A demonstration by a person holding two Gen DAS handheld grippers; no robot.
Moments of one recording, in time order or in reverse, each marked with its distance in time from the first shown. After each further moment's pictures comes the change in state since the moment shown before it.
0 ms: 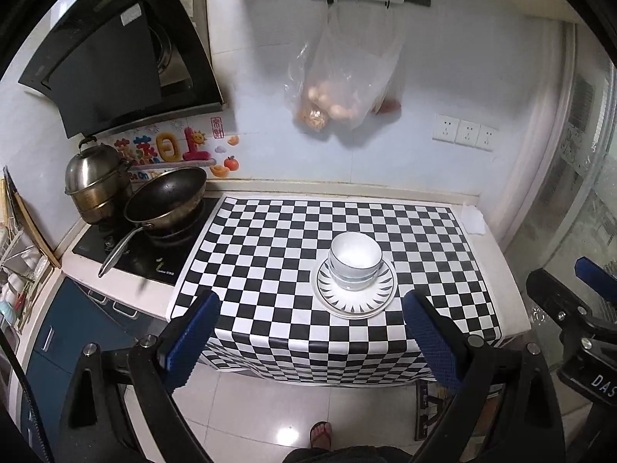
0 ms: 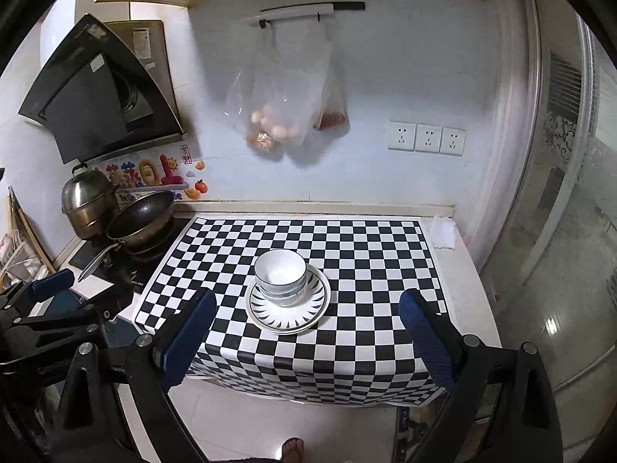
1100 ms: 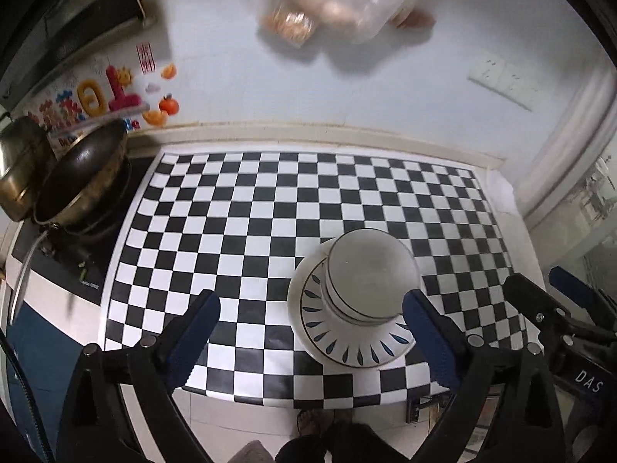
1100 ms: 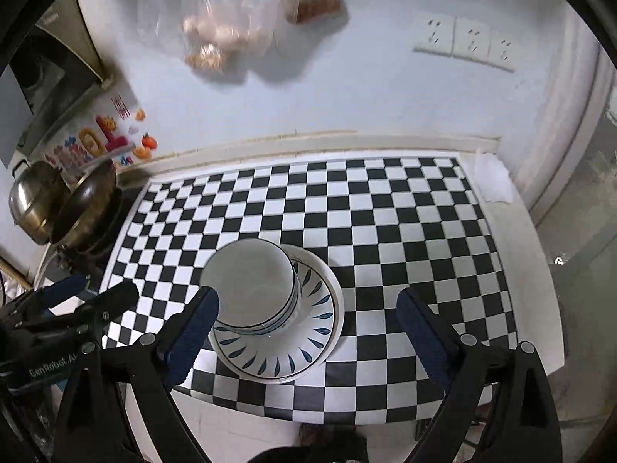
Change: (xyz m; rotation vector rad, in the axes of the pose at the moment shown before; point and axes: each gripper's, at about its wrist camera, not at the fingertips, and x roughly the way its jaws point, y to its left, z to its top) left arm 0.260 0.007 0.066 0.017 0.264 -0.121; right arm 0.307 -0.017 0.041 0.111 0.283 -0.008
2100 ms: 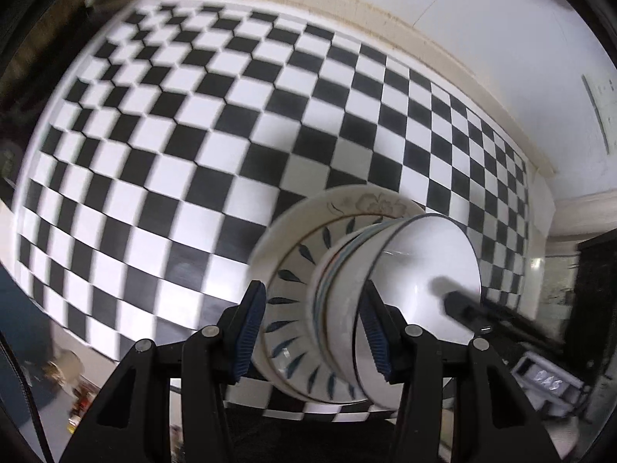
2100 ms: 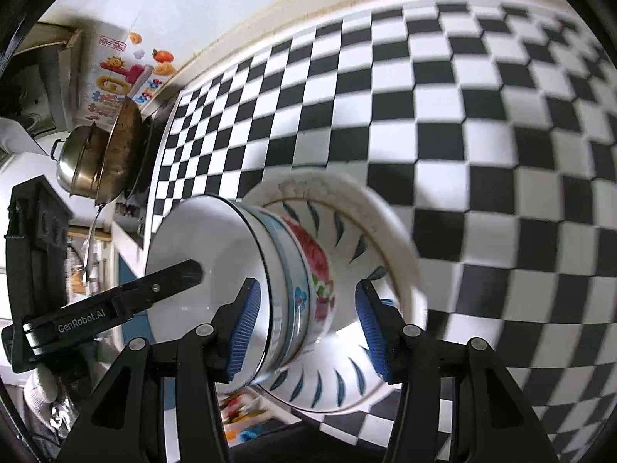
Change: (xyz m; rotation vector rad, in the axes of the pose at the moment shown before) left arm 0.179 0.018 0.017 -0.300 0.417 -0.064; right arm 0.242 -0.045 0.015 0.042 0.517 0.446
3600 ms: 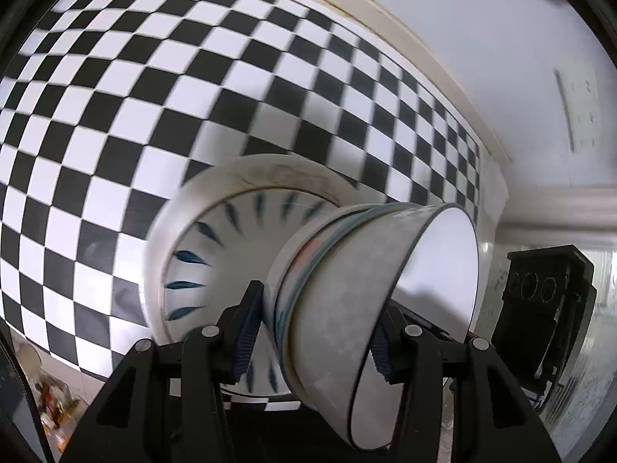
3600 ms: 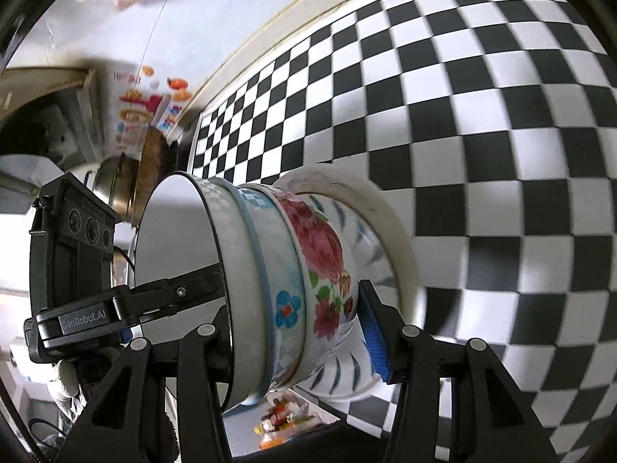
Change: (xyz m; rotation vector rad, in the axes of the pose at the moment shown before) left arm 0.023 -0.020 0.007 -0.055 0.136 -0.237; right arm 0.009 -0.024 -0.009 0.096 -0.004 0.198
